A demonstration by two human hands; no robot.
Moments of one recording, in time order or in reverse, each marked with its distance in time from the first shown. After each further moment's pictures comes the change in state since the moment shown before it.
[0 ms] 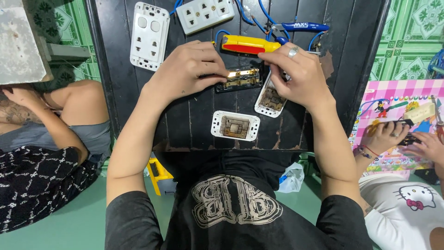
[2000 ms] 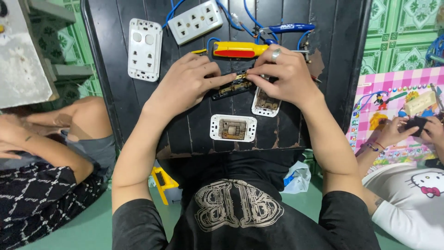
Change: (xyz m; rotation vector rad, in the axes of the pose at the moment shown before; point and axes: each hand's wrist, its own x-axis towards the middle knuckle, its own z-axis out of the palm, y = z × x) left_hand 0.002 0.016 0.003 0.406 -0.196 0.017; right_hand 0.001 0.003 0.010 0.088 0.039 -0.047
